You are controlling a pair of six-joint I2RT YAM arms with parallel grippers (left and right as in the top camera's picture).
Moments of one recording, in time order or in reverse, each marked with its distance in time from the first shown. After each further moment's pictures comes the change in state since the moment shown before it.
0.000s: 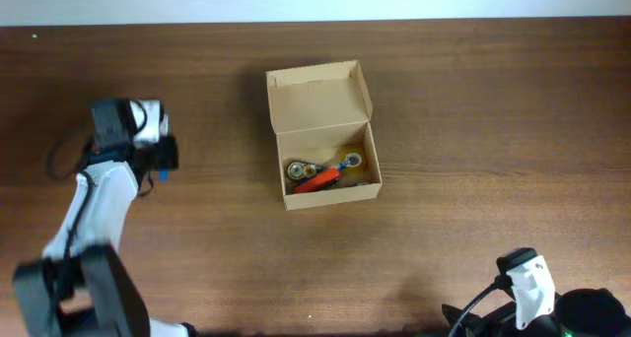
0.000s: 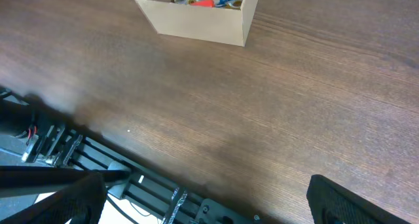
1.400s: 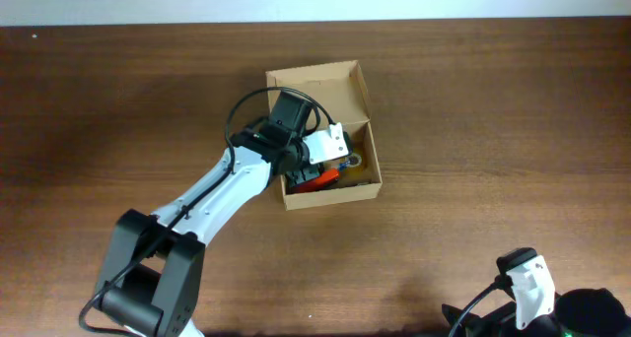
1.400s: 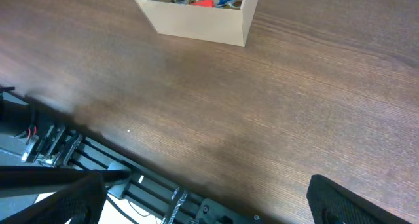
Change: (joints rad) left arm -0.693 0.179 0.154 -0.088 0.080 0.632; right arm 0.000 0.000 0.000 0.000 0.000 0.000
